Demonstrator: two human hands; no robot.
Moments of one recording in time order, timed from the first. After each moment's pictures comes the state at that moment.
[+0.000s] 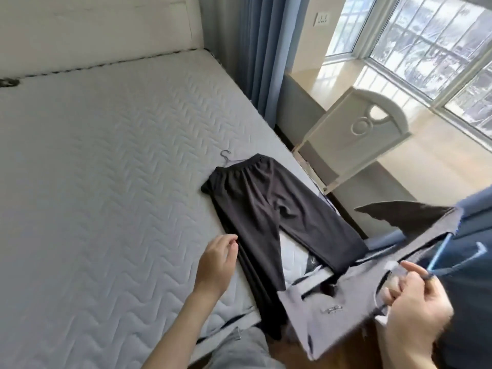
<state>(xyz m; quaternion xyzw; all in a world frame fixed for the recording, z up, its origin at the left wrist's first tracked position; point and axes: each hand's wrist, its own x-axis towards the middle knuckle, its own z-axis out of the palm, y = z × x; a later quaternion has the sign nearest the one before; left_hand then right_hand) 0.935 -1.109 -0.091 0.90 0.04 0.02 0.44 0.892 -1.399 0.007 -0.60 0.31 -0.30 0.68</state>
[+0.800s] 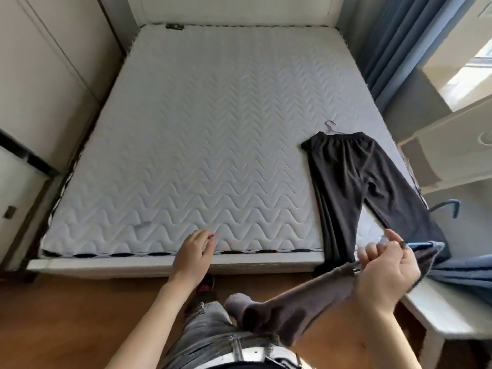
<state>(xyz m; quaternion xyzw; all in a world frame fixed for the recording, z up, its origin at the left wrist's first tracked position) 0.566 -0.910 -0.103 0.91 0.24 0.03 0.35 0.689 -1.185 0.022 -0.57 0.20 -0.14 0.79</state>
